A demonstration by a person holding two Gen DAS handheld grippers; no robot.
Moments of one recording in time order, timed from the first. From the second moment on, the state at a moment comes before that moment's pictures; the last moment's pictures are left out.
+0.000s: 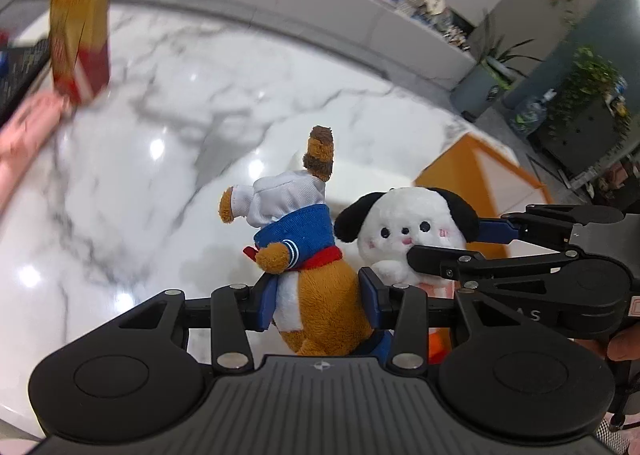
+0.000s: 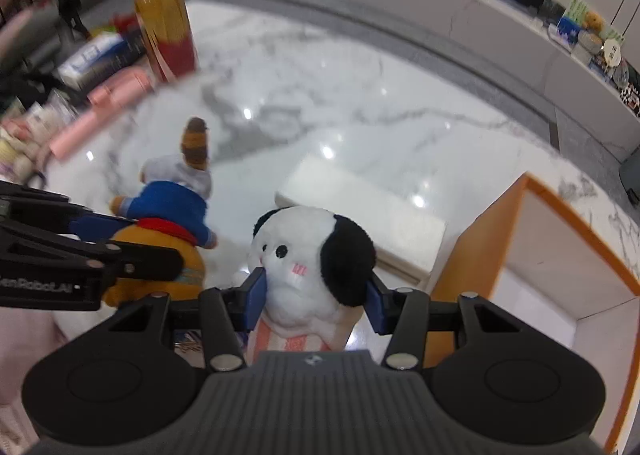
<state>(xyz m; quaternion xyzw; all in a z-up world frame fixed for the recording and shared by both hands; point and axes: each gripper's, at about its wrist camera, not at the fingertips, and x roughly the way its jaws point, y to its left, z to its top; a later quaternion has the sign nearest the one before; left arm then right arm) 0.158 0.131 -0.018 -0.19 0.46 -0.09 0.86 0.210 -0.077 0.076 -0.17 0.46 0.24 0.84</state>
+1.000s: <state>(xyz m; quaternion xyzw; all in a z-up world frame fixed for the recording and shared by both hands) 0.258 -0.122 0.031 -0.06 0.46 -0.30 0.83 0.205 -0.327 0.145 -0.07 0.43 0.11 0.89</state>
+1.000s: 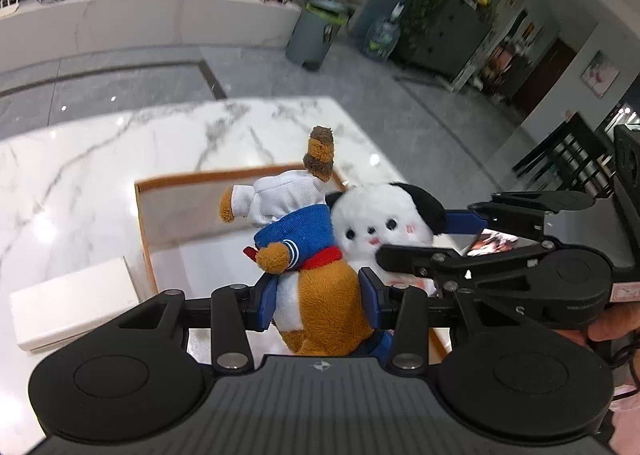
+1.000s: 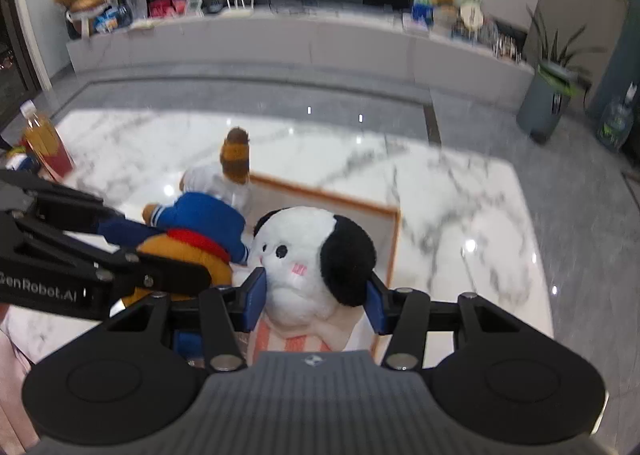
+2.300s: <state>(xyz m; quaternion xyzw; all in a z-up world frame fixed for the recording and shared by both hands) 0.235 -0.171 0.007 0.32 0.42 -0.28 0.80 0.223 -0.320 0.059 -0.10 0.51 0.10 0.85</state>
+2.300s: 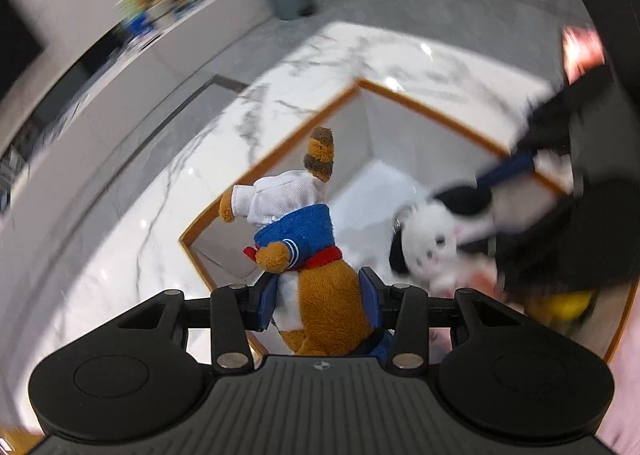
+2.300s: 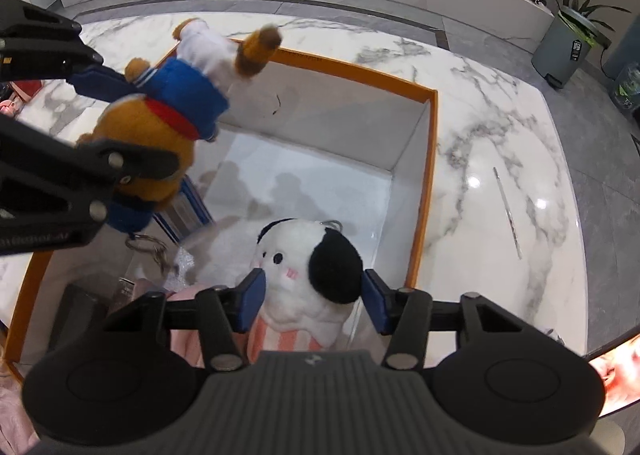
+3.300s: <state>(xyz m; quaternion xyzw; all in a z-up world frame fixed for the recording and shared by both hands) 0.227 -0.190 -0.036 0.48 0.44 -0.50 0.57 0.228 -0.332 0.061 -0.07 0.51 0.11 0.85</state>
